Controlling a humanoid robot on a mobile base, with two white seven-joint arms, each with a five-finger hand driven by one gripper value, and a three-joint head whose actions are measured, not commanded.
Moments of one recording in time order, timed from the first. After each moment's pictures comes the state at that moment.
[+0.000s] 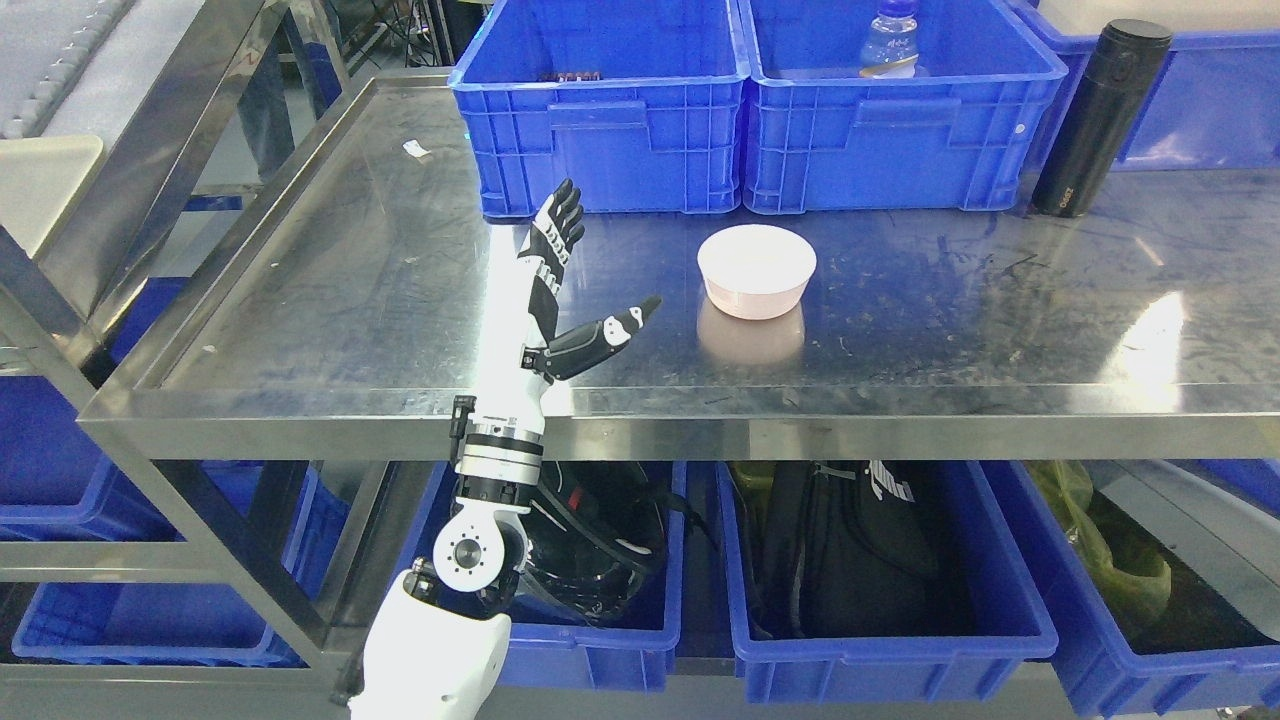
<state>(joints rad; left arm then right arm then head) -0.16 0.00 -0.24 -1.61 0.04 -0.27 0.13 0.00 0.00 0.05 0.00 0.05 -0.08 -0.02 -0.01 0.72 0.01</state>
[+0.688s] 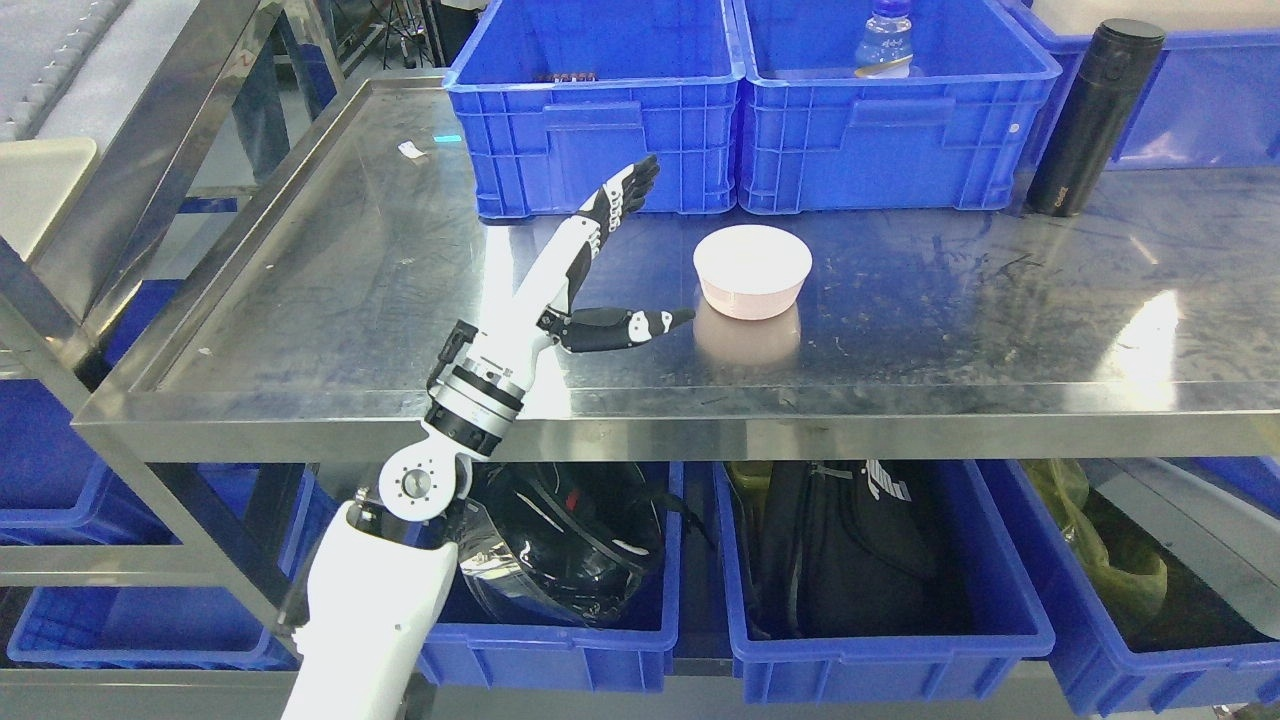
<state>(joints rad) -0.33 0.14 -0.19 -1.61 -0.06 -0.22 -0.32 0.00 0.00 0.05 0.00 0.05 -0.08 -0.02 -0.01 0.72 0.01</state>
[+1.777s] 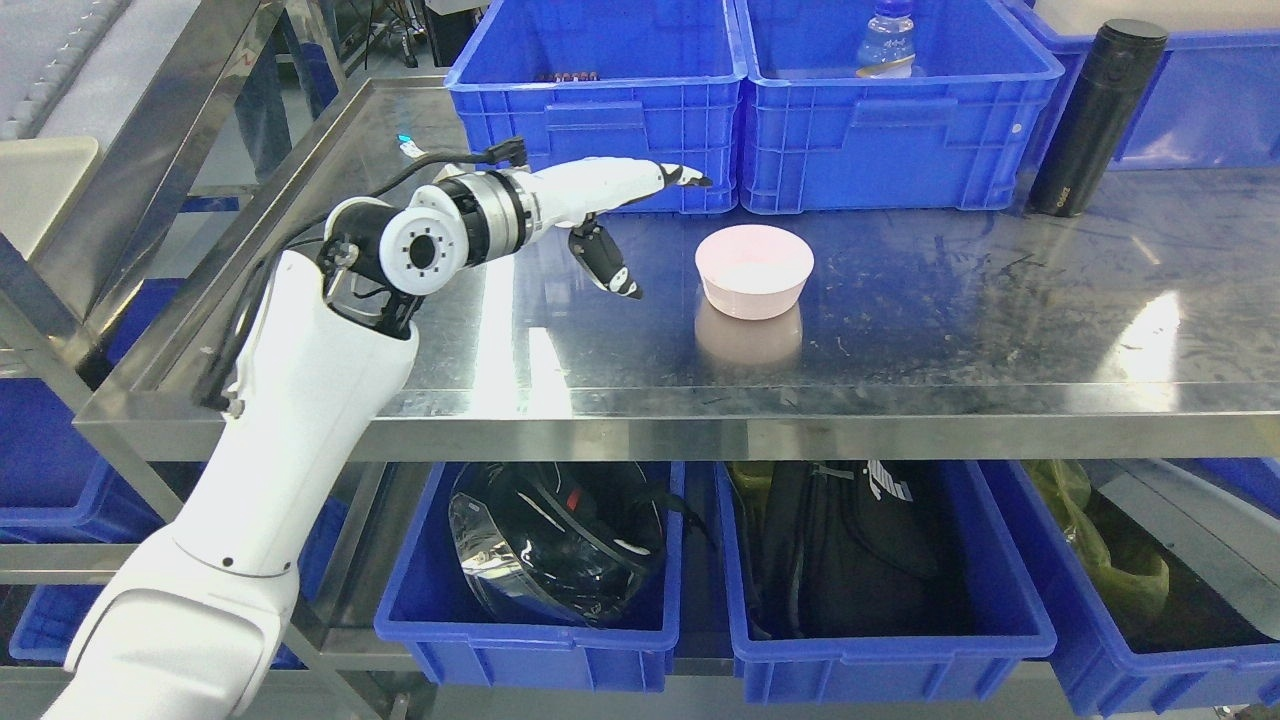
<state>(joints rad) -0.84 0.28 -0.49 -1.54 -0.58 0.14 -0.89 0.00 0.00 0.05 0.00 0.05 -0.08 -0.02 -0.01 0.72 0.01</state>
